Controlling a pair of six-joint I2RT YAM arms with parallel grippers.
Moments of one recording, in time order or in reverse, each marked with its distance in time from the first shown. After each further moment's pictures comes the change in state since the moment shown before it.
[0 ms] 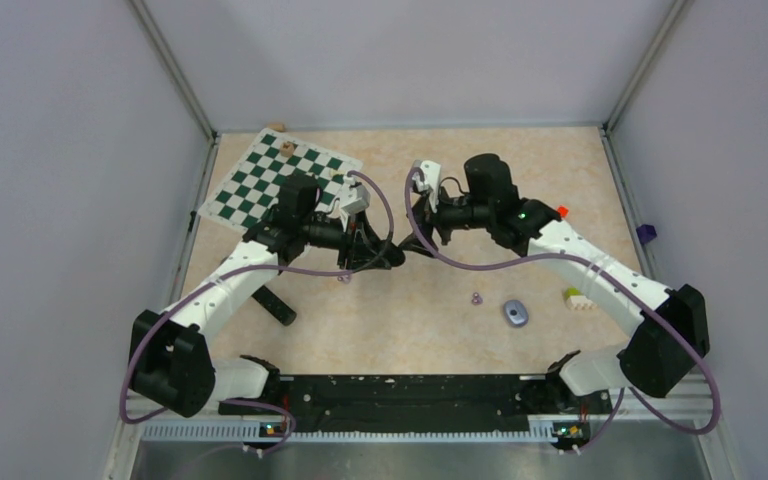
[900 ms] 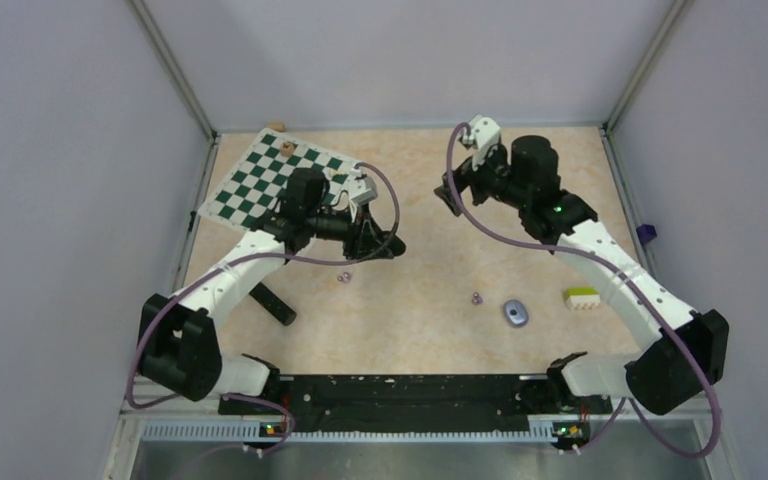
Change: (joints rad) left arm -0.001 0.050 0.041 -0.024 -0.113 0.008; right arm -0.140 -0.075 0.007 0.059 0.296 0.079
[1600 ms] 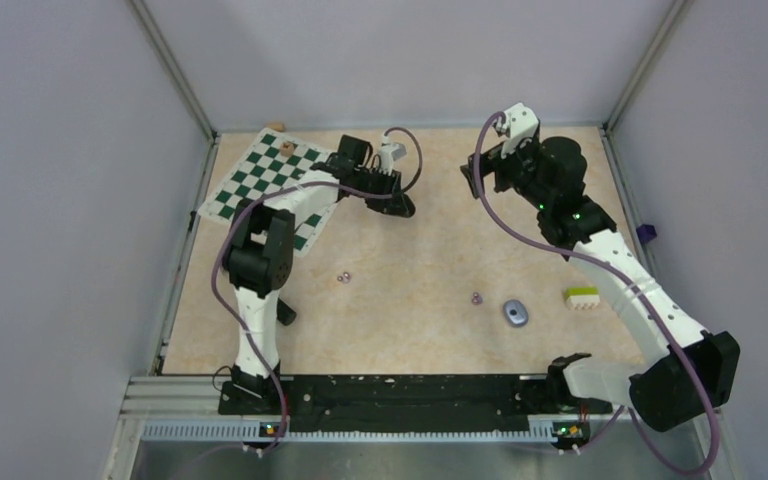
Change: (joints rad) left arm 0.011 0.715 0.583 -0.126 -0.369 -0.188; right arm -0.135 -0.096 -0.066 0.141 0.180 0.061
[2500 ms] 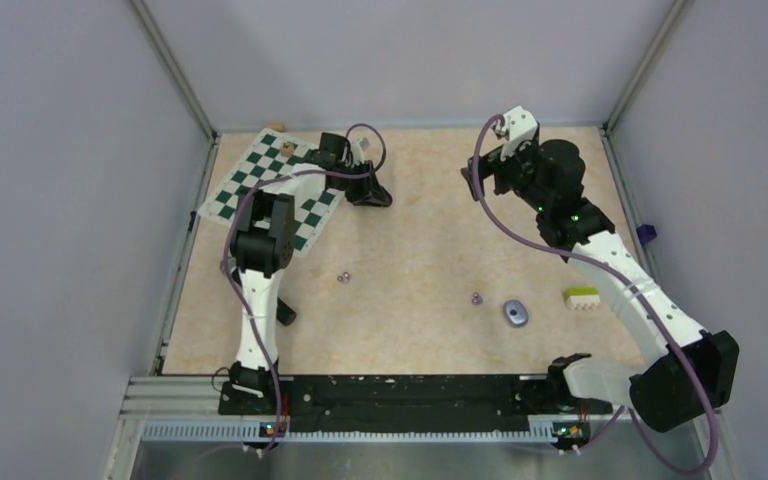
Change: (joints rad) left arm 0.147 0.257 0.198 -0.014 -0.086 -0.382; right arm -0.003 -0.001 -0.022 0.014 0.008 0.000
